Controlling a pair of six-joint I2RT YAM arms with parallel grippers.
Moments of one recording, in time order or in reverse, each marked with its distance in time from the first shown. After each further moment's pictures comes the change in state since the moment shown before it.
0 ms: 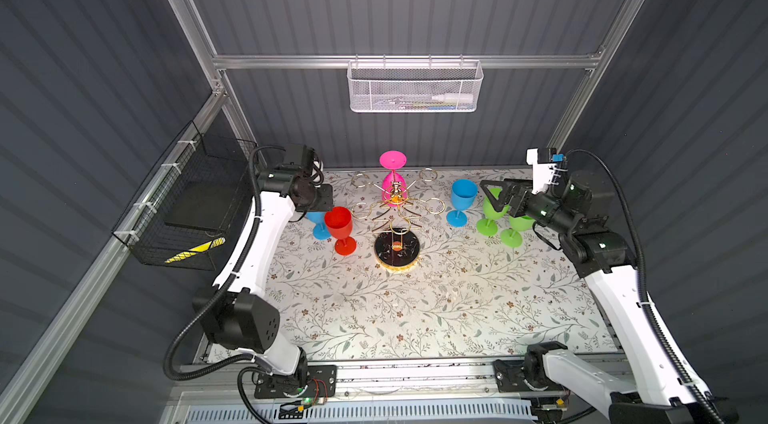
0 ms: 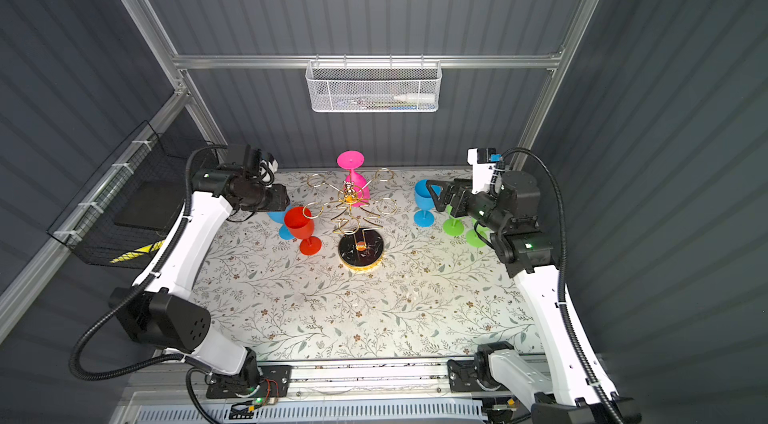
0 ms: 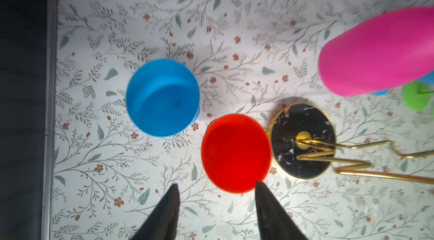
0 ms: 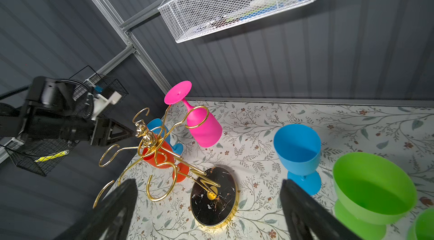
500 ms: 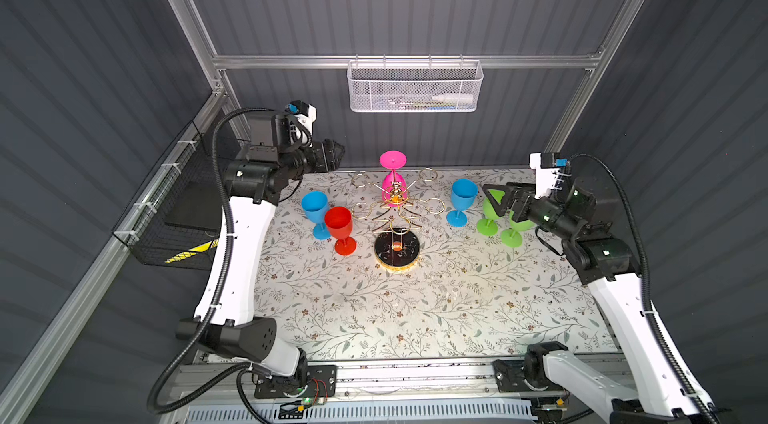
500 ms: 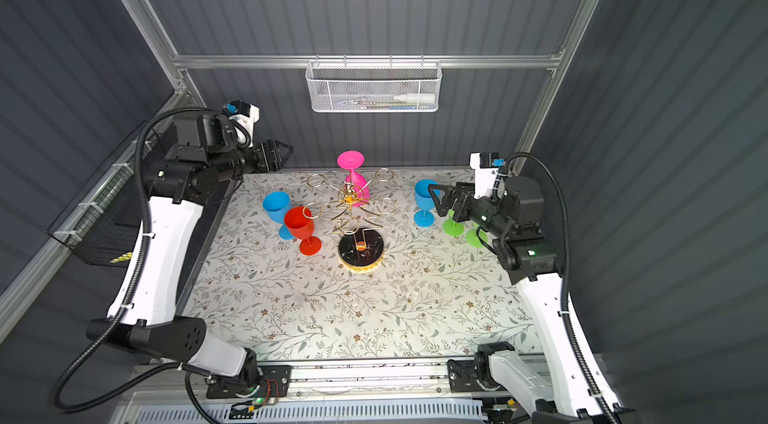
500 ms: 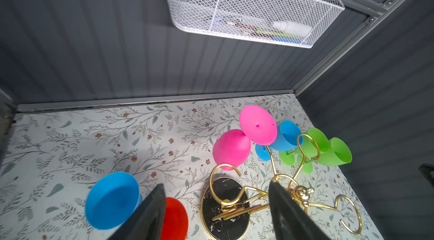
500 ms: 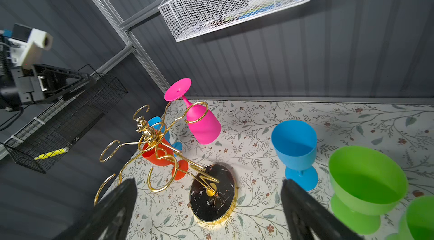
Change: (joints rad) left arm 0.000 -0.003 0.239 0.205 0.291 -0.088; right arm -0.005 -0.048 -0.024 -0.022 0.000 -0.008
